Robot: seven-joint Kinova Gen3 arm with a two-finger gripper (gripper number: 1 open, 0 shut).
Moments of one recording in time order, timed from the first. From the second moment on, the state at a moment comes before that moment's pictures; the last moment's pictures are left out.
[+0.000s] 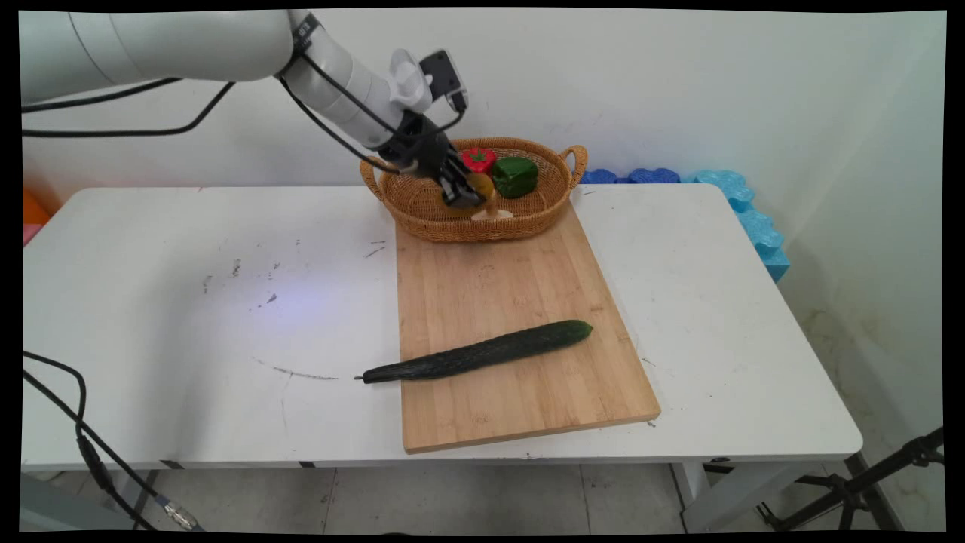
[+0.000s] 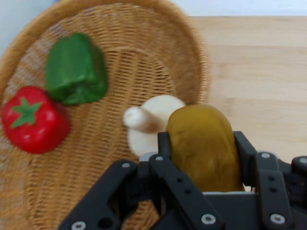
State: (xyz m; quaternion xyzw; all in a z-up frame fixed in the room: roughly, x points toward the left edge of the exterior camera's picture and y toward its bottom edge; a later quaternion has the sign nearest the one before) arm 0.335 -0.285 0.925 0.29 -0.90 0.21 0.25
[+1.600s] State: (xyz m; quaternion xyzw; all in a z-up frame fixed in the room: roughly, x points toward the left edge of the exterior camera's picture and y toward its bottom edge) arm 0.261 -0.280 0.809 0.32 -0.90 0.13 0.26
